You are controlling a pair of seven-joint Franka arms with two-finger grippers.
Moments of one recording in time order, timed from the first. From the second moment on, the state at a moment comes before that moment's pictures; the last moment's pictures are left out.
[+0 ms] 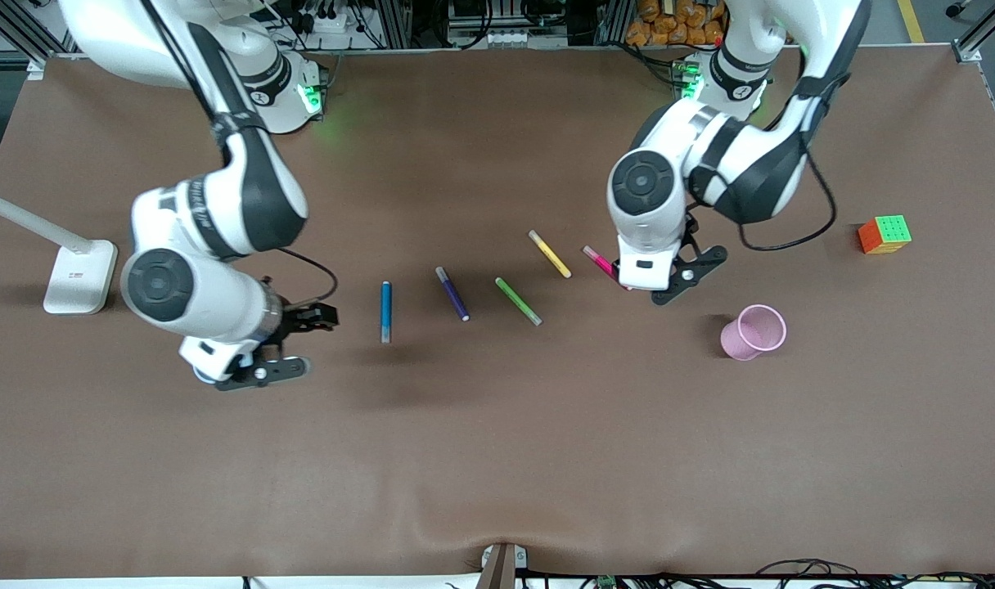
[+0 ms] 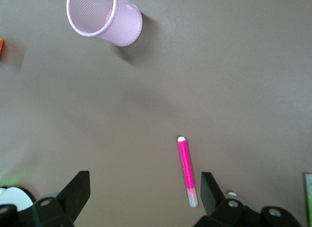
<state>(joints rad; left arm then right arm) -0.29 0.34 -0.33 -1.76 0.30 1.77 -1.29 0.35 0.51 -0.05 -1.44 0.08 1.83 0.09</state>
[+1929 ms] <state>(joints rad) -0.52 0.43 -0.35 -2.08 0.71 2.09 -1.98 0.51 0.71 -0.04 -1.69 0.11 2.31 0.09</state>
